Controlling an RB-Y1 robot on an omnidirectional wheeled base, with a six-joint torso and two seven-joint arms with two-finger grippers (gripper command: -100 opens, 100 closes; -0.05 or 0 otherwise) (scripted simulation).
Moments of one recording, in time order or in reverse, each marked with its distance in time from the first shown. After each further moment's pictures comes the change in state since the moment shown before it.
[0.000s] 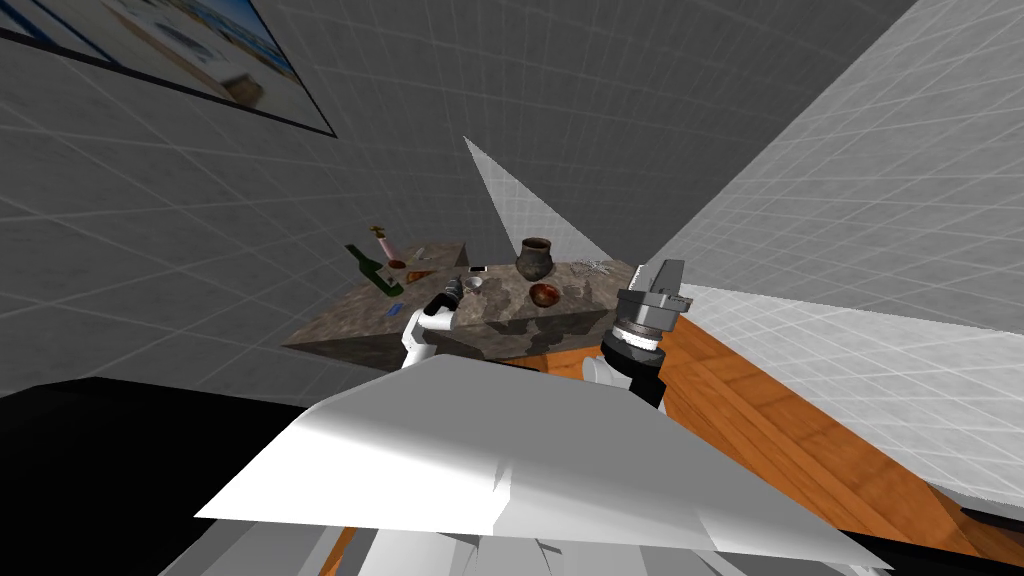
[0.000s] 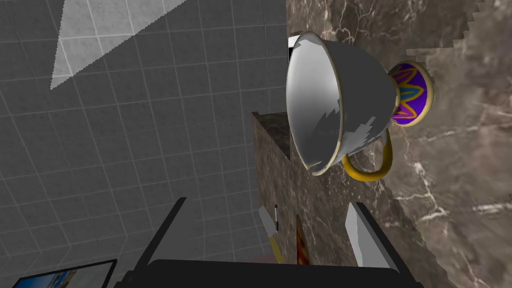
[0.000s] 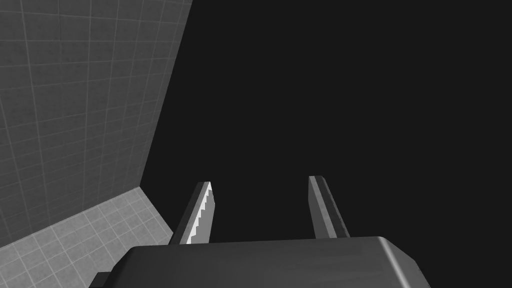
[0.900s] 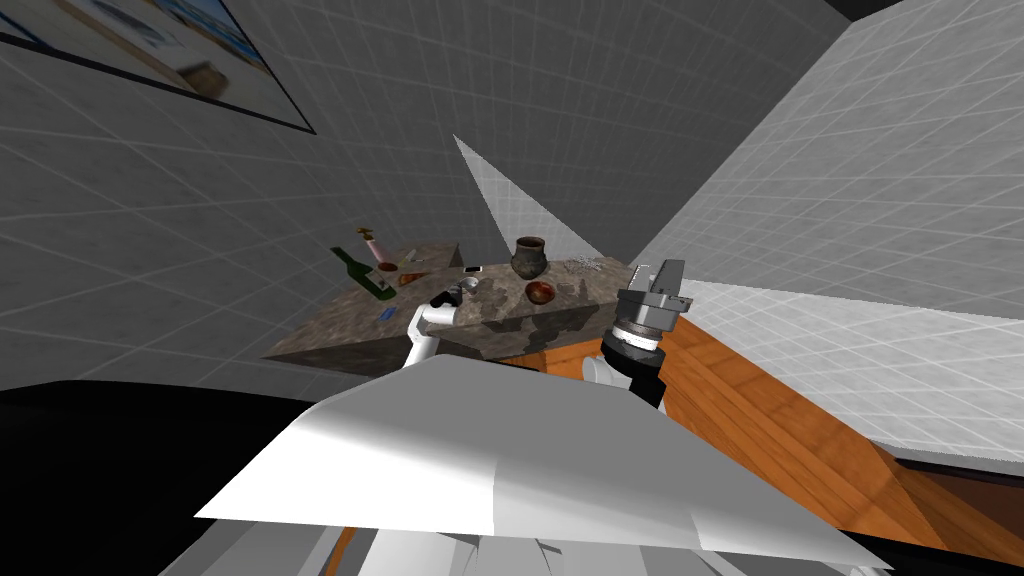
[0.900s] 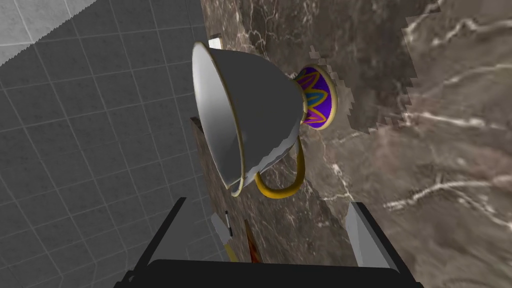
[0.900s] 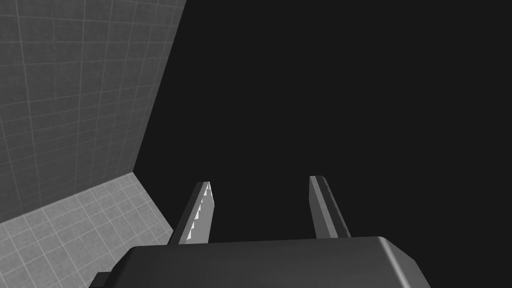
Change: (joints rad) left arm -0.083 0.007 0.029 0.104 -0.032 0.225 0.004; right arm 0.000 0.000 0.000 0.000 0.000 0.000 0.000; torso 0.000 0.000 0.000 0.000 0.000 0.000
